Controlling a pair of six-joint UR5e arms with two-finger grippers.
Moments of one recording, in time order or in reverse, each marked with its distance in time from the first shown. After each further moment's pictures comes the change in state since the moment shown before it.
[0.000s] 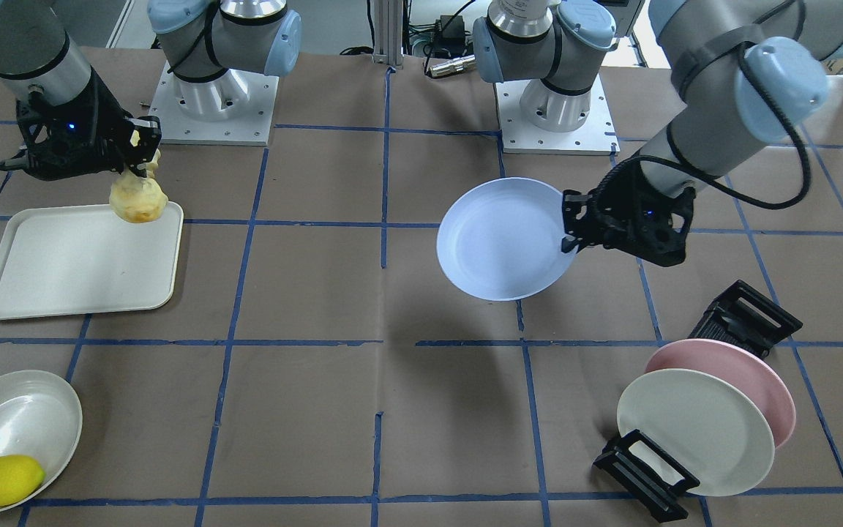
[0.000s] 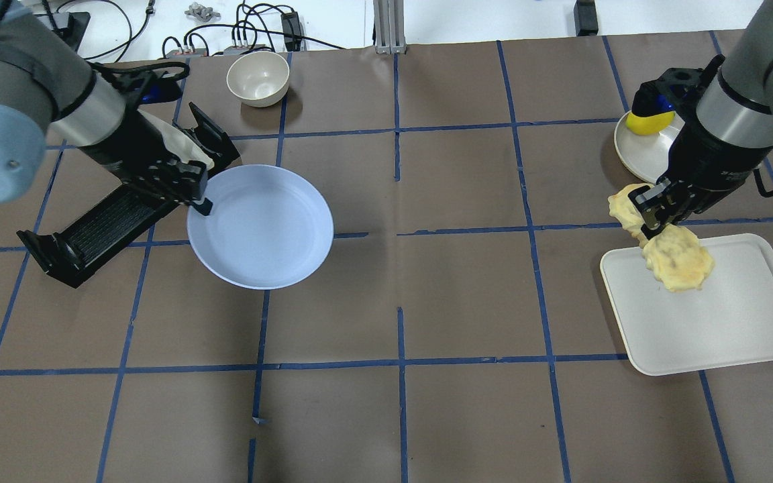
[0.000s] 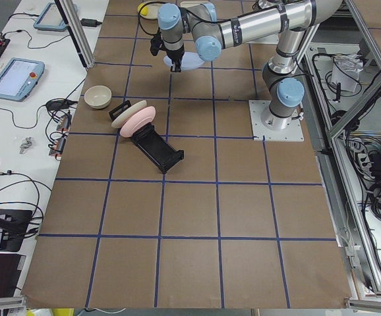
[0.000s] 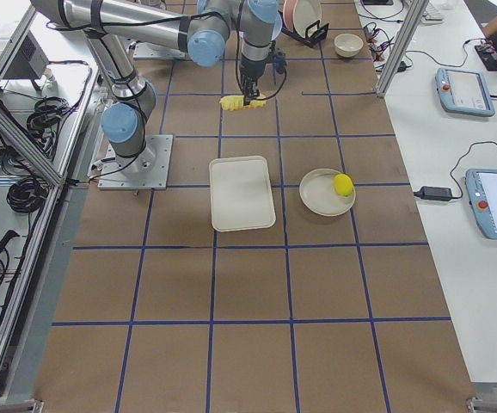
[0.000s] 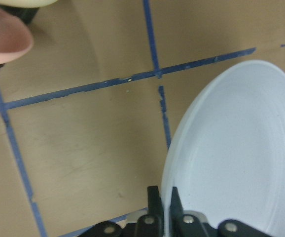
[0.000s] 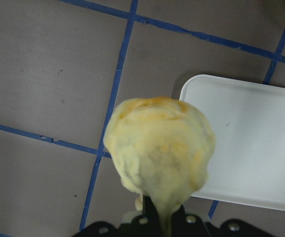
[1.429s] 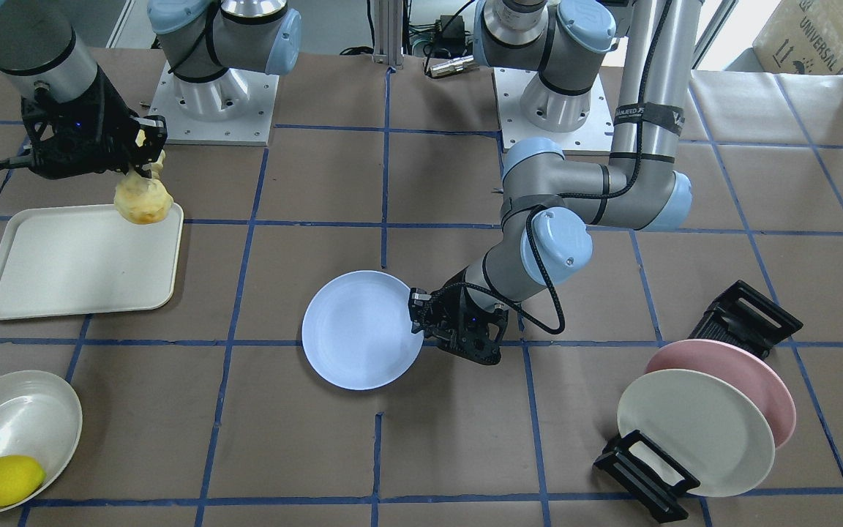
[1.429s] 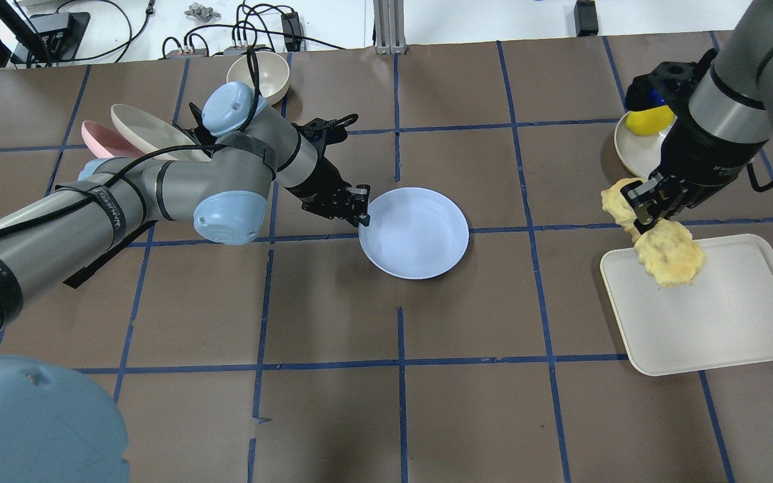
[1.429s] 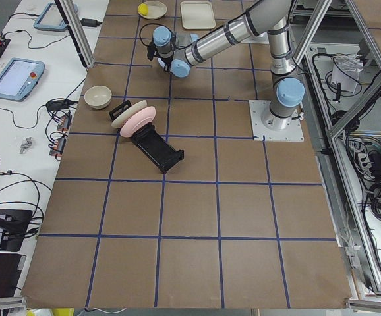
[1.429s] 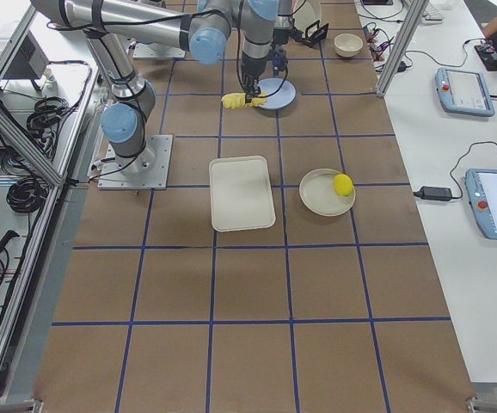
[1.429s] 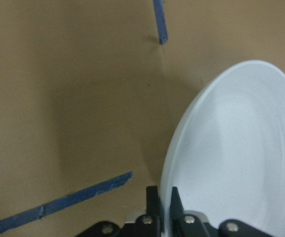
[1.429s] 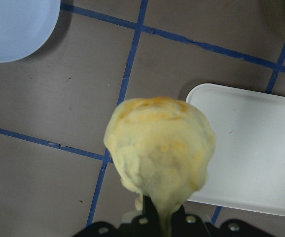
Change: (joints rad) left arm -0.247 -0.358 -0.051 0.515 -0.160 -0.315; right arm 0.047 0.005 -0.026 -0.002 0.006 0.037
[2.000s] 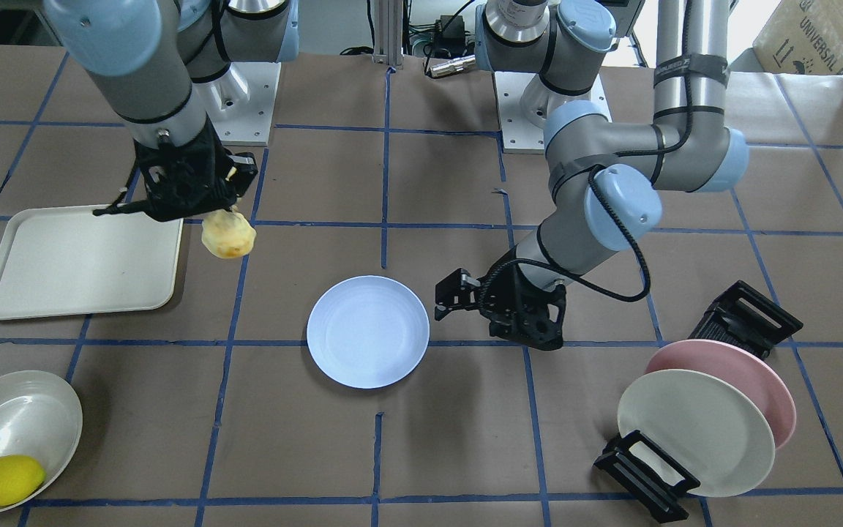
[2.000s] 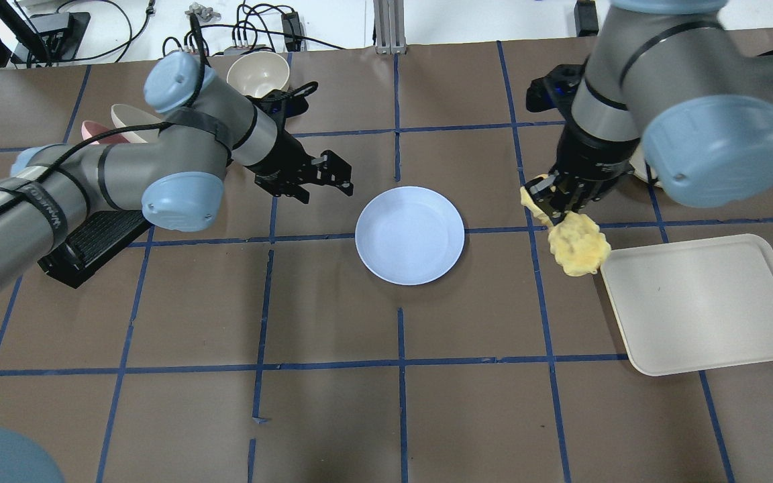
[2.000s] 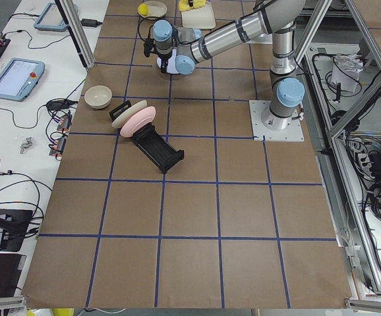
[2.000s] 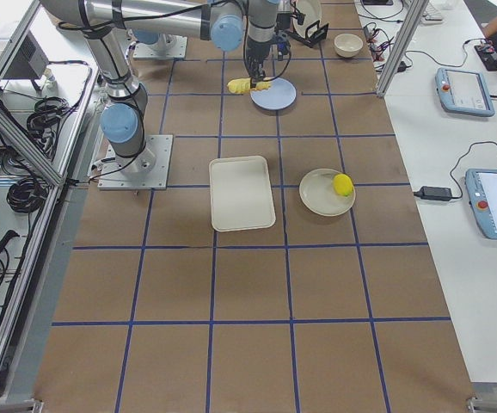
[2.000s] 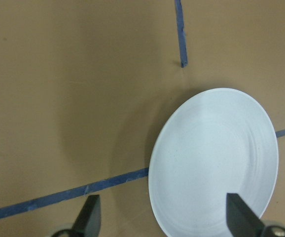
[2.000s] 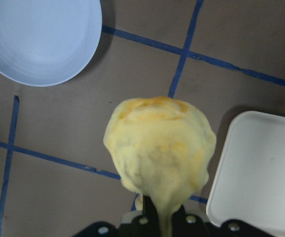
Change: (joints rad) left arm 0.101 0.141 0.005 -0.097 0.034 -0.003; right arm 0.227 0.163 -0.050 -0.123 0.029 0.197
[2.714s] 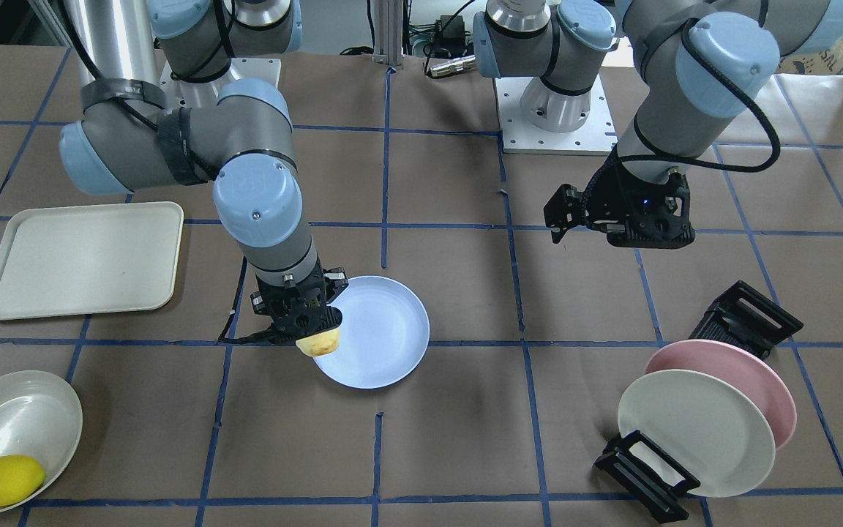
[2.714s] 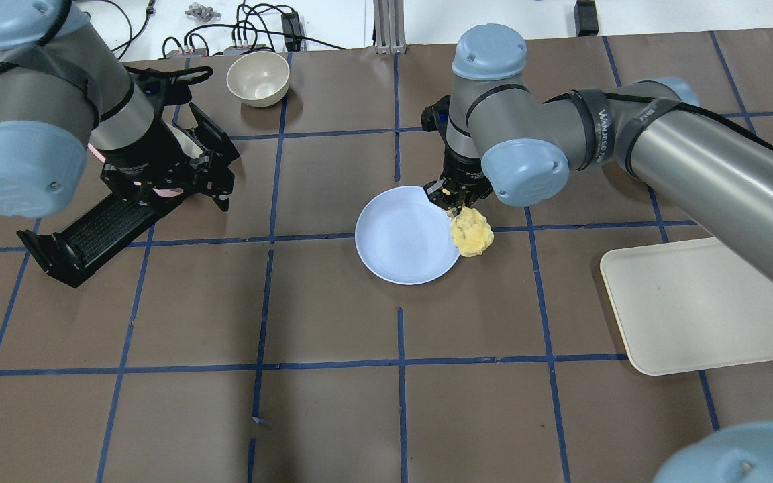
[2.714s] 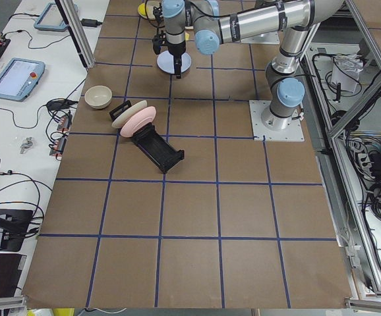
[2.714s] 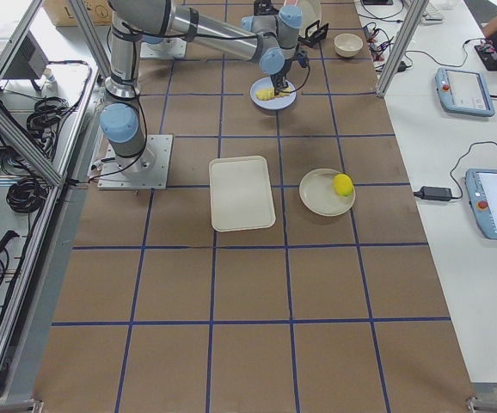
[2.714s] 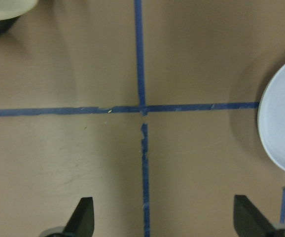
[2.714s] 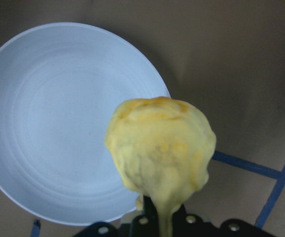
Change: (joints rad) left arm 0.101 0.280 0.051 -0.421 0.394 0.034; right arm 0.140 0.340 -0.067 -0.316 0.022 0.125
